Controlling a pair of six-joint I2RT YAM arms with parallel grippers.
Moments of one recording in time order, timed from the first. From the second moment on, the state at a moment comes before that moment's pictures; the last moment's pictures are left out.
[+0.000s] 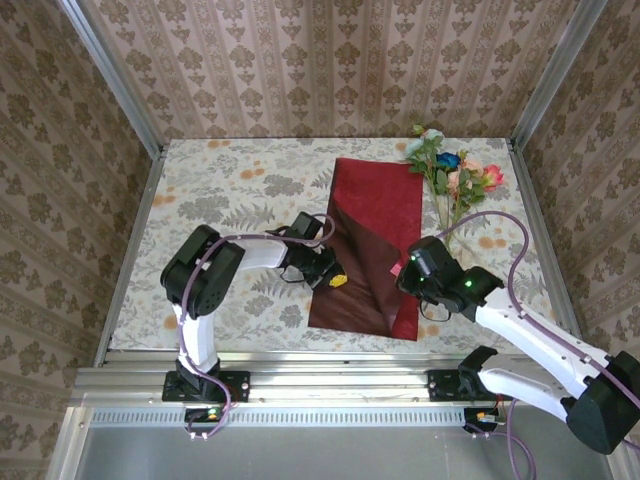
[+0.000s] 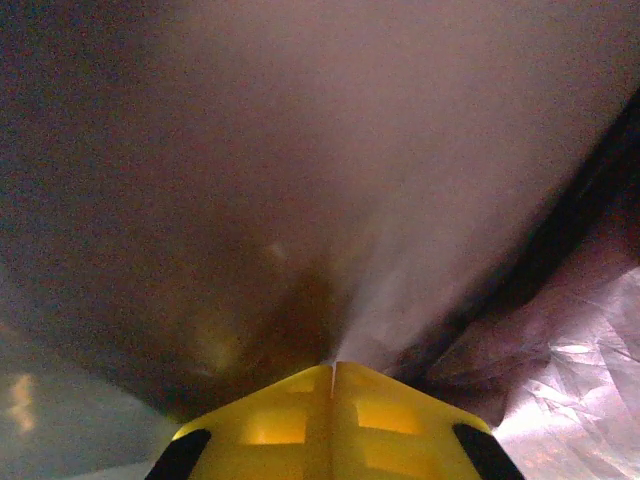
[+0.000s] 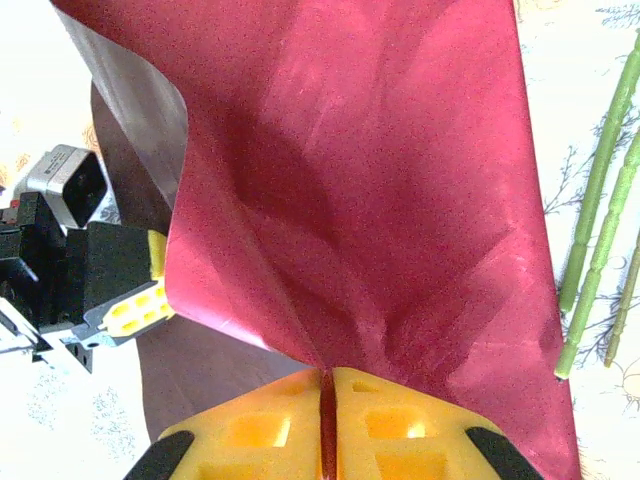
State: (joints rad) left arm -0.69 1.93 1.02 -0.16 0.68 -1.23; right arm 0.59 0.96 0.70 -0.68 0.10 0.99
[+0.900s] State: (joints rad) left arm -0.06 1.87 1.09 -0.53 0.52 -0.85; right arm 0.61 1.30 0.72 -0.82 -0.15 0.86
